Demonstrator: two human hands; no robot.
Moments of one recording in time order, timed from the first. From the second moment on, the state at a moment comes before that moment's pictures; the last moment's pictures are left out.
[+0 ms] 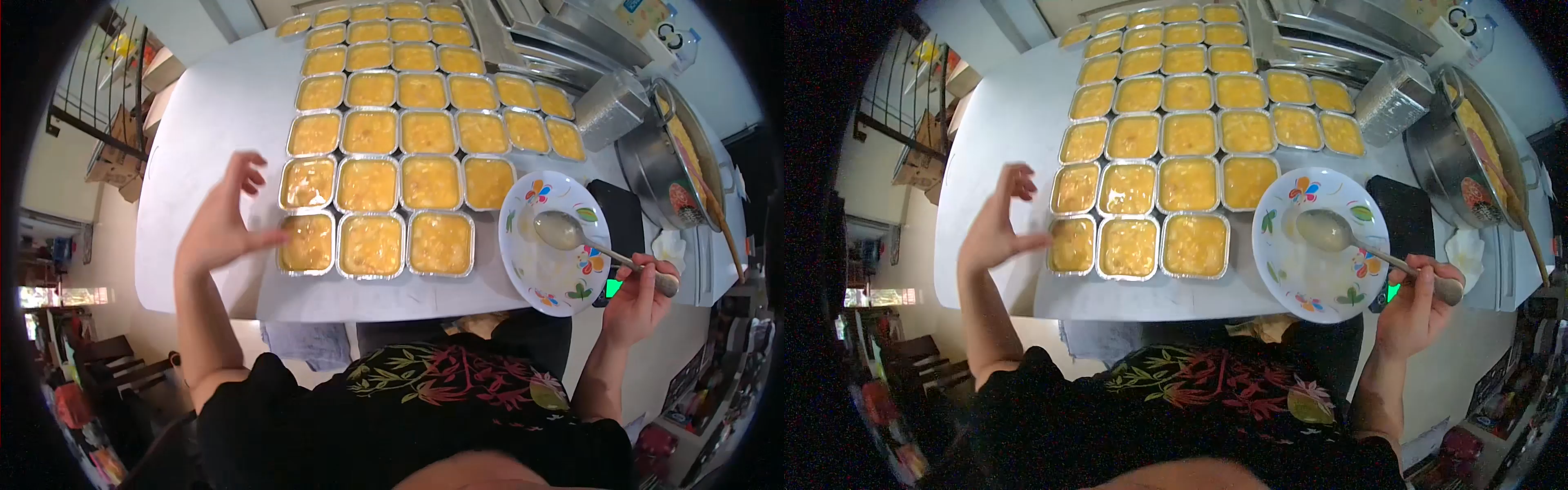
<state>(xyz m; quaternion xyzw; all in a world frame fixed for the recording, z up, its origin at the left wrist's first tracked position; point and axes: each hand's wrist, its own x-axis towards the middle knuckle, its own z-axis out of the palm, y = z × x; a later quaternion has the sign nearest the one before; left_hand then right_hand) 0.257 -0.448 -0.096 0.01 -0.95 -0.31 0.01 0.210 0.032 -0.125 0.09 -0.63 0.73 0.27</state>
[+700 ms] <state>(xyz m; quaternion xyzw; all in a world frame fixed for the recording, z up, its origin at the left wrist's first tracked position) 0.323 -0.296 -0.169 0.12 -0.86 -0.14 0.47 0.233 0.026 -0.152 0.08 -0.60 0.77 0.19</state>
